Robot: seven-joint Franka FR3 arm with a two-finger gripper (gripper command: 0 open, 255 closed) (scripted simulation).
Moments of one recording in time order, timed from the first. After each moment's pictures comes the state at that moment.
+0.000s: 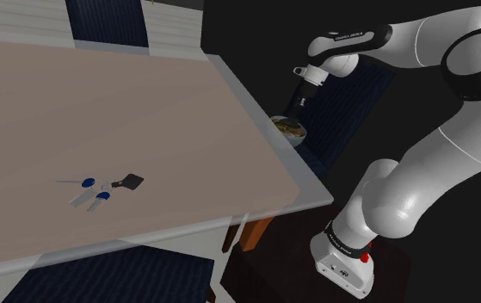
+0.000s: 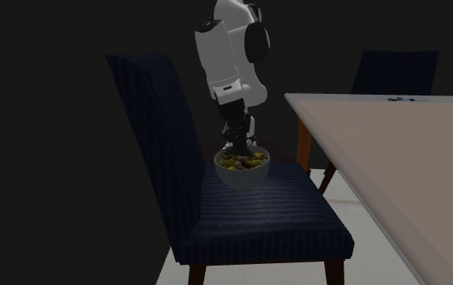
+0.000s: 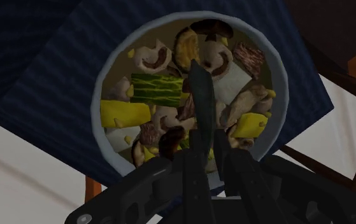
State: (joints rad) arm 0.24 -0.21 -0.79 -2.22 0.11 1.95 -1.11
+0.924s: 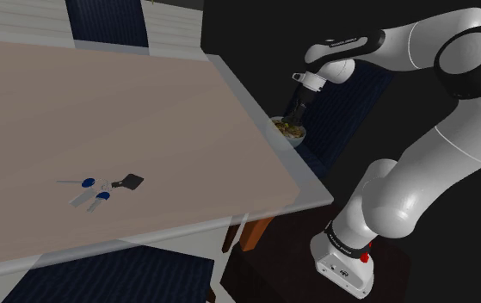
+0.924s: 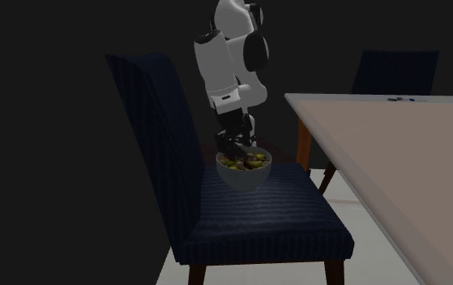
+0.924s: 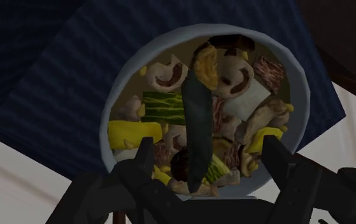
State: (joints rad) arm 0.24 -0.18 -0.81 -2.26 0.14 2.01 -1.15
